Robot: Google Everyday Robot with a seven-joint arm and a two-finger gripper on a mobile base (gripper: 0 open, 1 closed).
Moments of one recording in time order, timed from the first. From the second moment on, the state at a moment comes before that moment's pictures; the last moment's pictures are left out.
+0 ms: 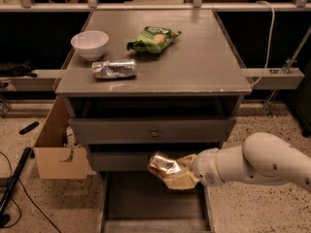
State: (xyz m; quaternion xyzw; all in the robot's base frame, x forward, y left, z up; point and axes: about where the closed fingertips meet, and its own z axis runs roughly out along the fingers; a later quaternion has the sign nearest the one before) arm 0.437 -0.060 0.660 -0.42 0.79 0.32 0.31
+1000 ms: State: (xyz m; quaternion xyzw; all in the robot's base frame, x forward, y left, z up) arm 0.430 -0.057 0.614 -0.44 0.79 0.32 0.29
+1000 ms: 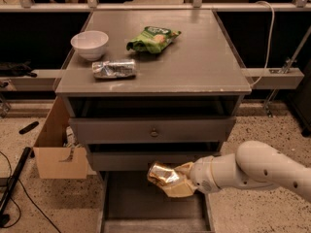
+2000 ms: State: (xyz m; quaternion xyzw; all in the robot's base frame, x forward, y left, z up) arm 0.434 0.003 0.409 -0.47 0.80 0.34 0.15
